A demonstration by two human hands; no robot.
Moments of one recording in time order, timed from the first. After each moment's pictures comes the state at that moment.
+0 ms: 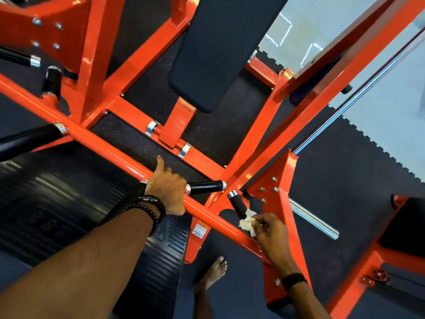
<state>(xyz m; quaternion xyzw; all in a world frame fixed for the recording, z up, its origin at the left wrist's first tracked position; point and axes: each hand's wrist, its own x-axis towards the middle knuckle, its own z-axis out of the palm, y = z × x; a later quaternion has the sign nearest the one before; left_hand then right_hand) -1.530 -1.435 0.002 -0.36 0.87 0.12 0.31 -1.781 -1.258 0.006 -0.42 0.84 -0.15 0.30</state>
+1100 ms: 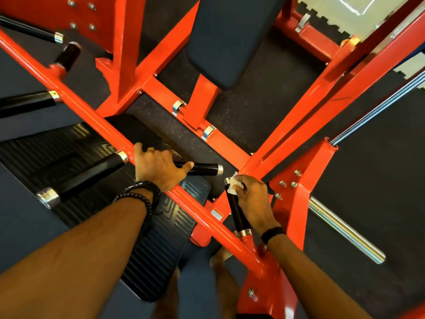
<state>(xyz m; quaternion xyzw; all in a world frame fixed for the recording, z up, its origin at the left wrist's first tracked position) -1.594 -1.407 -0.013 -0.67 0.69 0.09 0.24 -1.820 -1.327 -0.050 -0.57 0.70 -0.17 0.39</state>
